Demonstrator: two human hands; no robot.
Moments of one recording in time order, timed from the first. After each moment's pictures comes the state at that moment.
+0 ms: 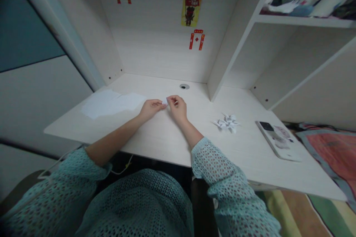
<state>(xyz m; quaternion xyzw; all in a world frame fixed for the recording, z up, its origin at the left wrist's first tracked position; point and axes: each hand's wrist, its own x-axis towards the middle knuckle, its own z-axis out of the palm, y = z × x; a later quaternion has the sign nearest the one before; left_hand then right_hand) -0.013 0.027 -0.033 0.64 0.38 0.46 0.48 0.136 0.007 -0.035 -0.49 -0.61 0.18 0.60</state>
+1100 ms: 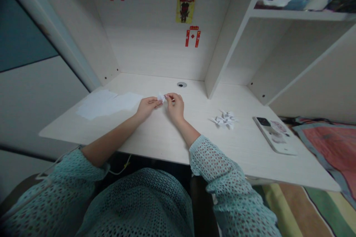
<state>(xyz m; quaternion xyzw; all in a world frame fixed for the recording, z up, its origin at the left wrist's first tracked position) -0.008 0.020 -0.016 0.58 0.40 0.48 0.52 0.132 0.003 -0.028 -0.49 -0.59 0.13 0.63</state>
